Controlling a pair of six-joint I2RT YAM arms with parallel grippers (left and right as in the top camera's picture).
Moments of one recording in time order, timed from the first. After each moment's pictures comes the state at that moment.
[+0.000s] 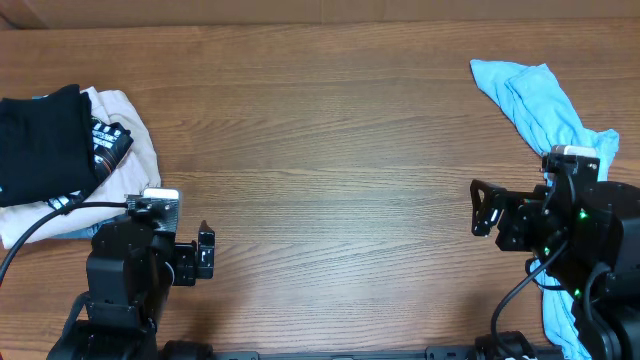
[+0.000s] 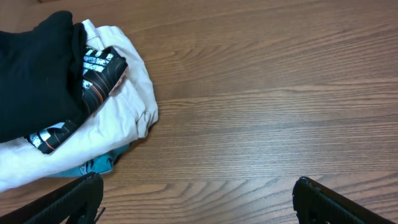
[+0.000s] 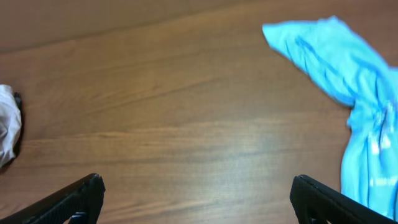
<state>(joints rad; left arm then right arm) -0.12 0.65 0.98 -1.05 -0.16 0.03 0.14 0.82 1.27 -1.12 -0.04 0.25</state>
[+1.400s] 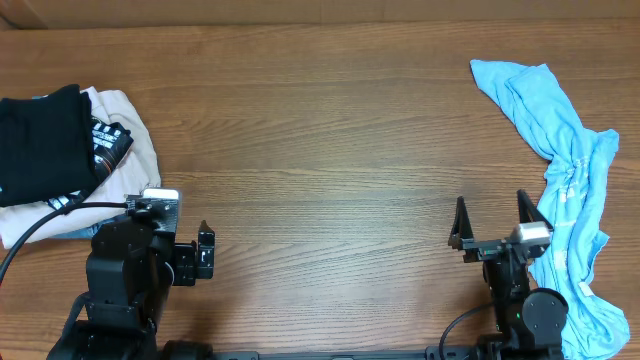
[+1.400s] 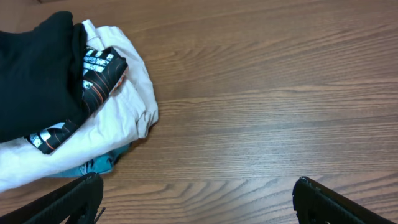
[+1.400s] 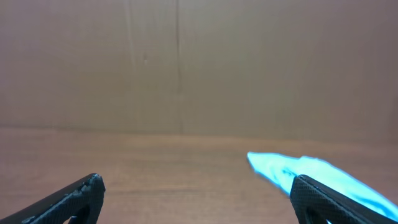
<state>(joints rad) -0.12 0.65 0.98 -1.05 -0.16 0.03 0.05 0.02 0.02 0.10 -0.05 0.01</state>
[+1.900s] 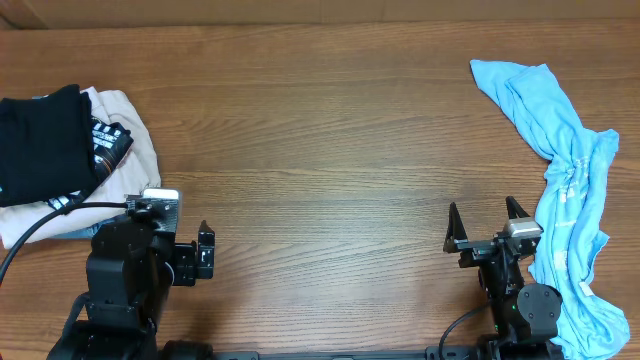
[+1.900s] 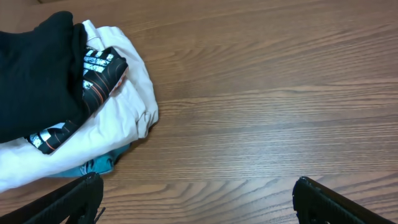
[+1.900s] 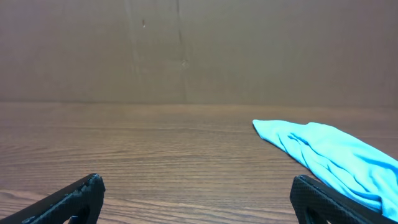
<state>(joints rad) -0.12 0.65 0.98 -1.05 -0.16 0.03 0.05 0.01 0.02 -0.03 -0.07 0.03</state>
